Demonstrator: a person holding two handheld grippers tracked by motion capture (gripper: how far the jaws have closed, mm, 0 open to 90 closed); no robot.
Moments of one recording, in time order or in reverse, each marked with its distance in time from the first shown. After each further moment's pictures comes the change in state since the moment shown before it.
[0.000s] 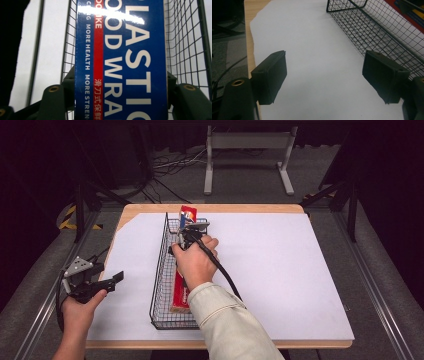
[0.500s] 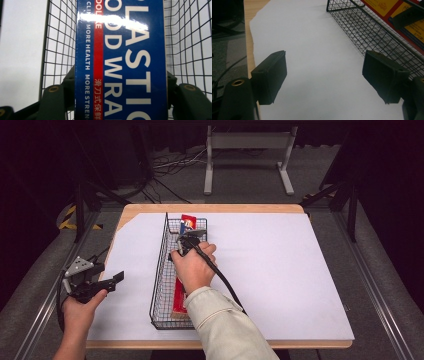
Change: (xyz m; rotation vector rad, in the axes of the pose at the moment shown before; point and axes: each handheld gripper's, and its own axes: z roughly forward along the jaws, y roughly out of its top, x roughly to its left) left arm 0.000 0.000 0.001 0.006 0.002 0.002; right arm 0.000 -0.012 0.018 0.050 -0.046 -0.005
